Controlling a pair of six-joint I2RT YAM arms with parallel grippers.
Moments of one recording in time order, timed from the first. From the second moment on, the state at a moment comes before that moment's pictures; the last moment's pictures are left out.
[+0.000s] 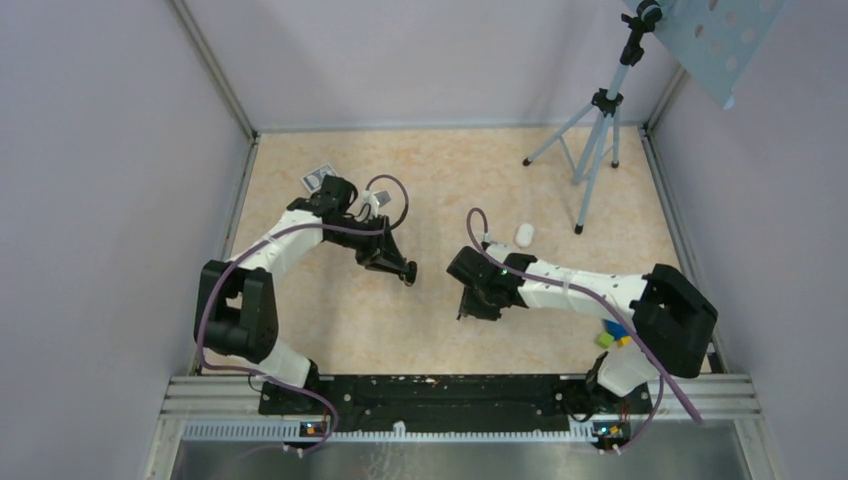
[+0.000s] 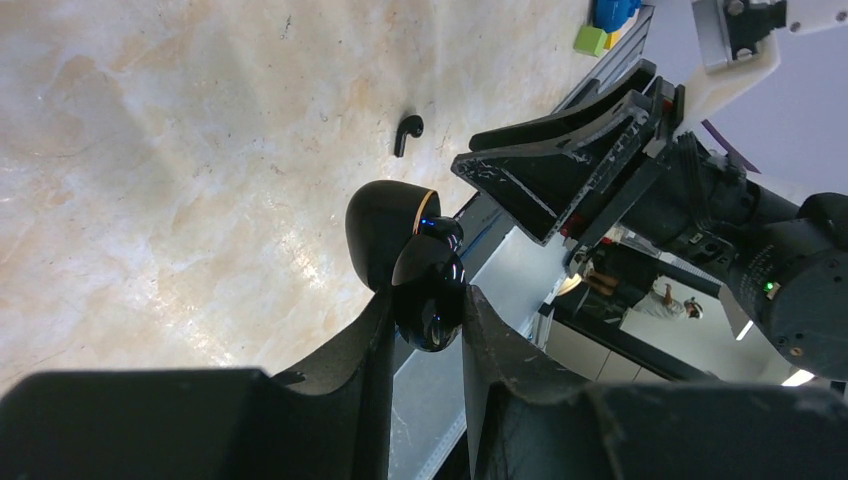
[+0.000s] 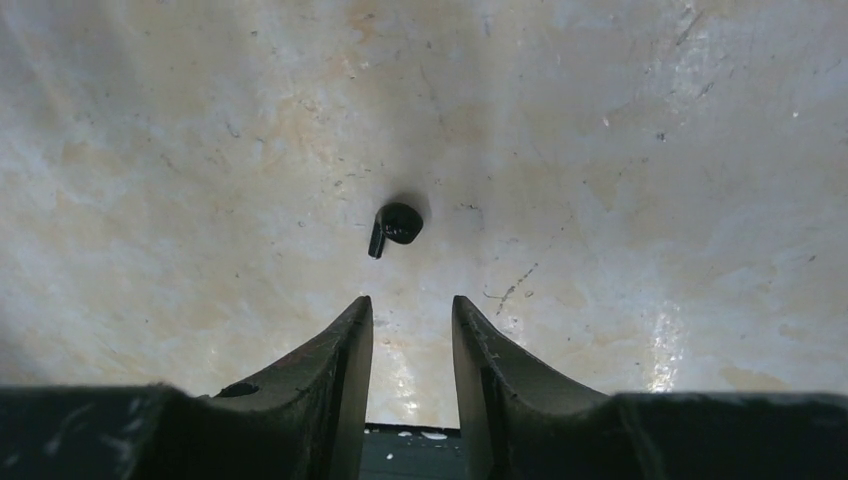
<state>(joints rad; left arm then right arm) -0.24 1.56 1.07 -0.72 0.90 -0.32 1.00 1.49 0.95 -0.66 0.23 1.15</state>
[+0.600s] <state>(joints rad) -0.24 1.53 1.03 -0.73 0.89 -0.26 0.99 1.65 1.07 -0.73 0.24 1.40</state>
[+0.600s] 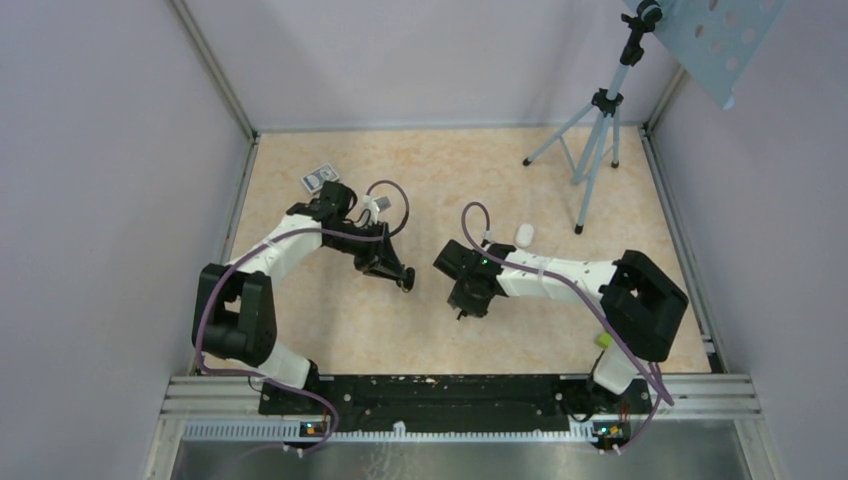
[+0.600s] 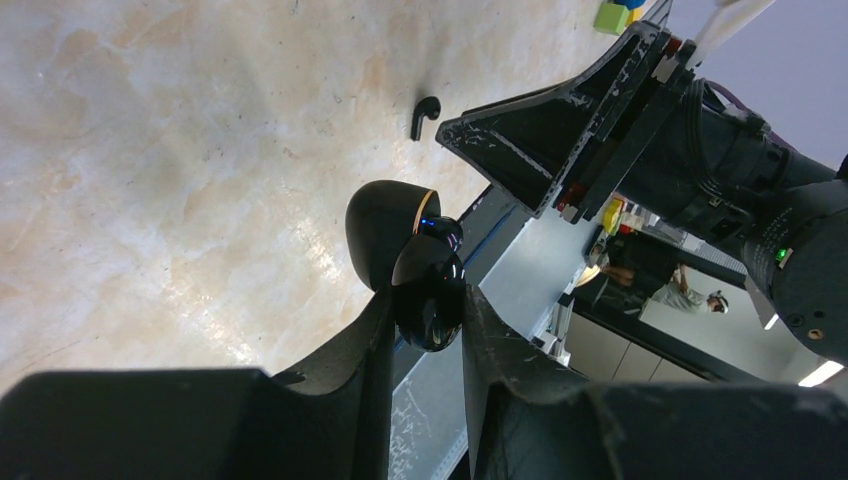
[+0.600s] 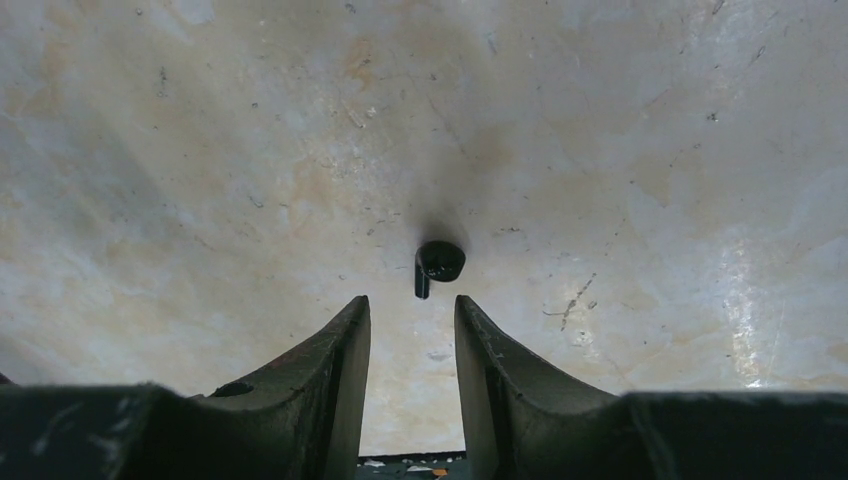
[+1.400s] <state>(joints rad) -0.24 1.55 1.02 -0.74 0.85 -0.23 0.98 1.76 1.10 -0.76 0.23 1.40</state>
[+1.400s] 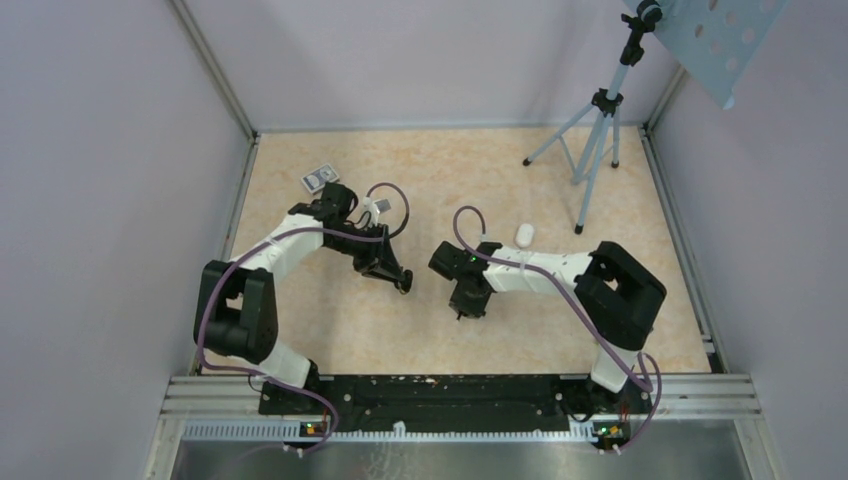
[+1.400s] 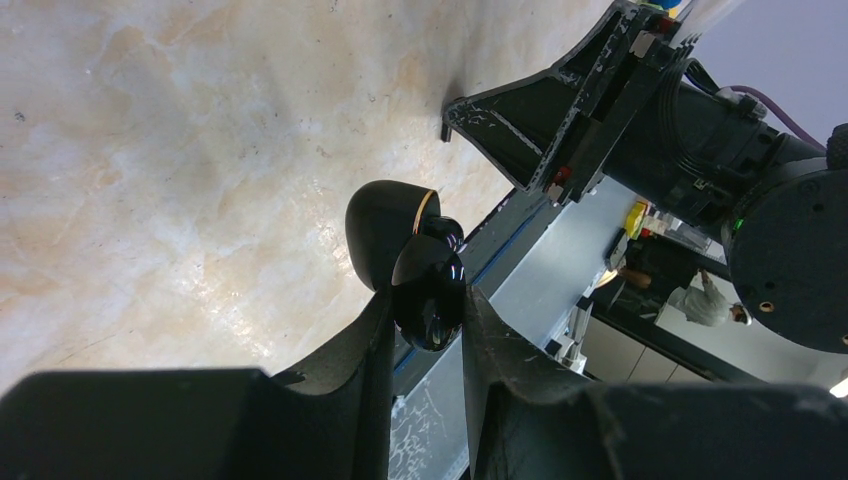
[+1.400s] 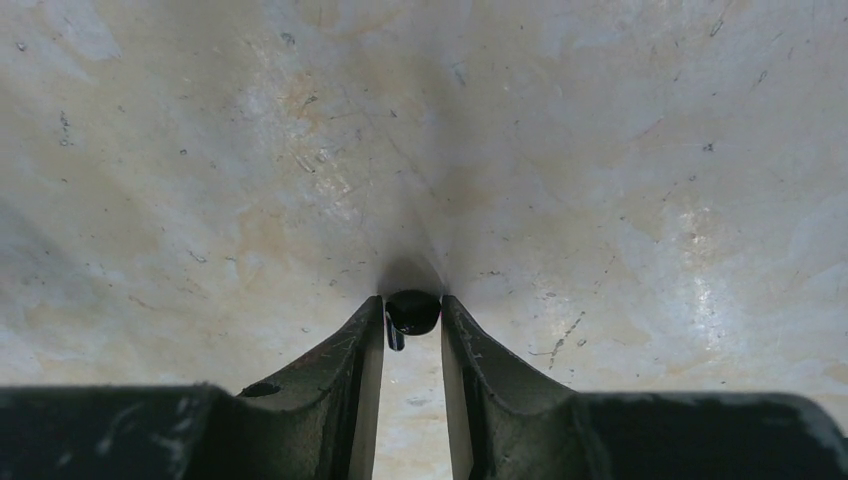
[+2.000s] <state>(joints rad) -0.24 1.56 1.02 -0.74 0.85 -0.23 0.98 1.78 1.13 -0.75 0.23 1.36</state>
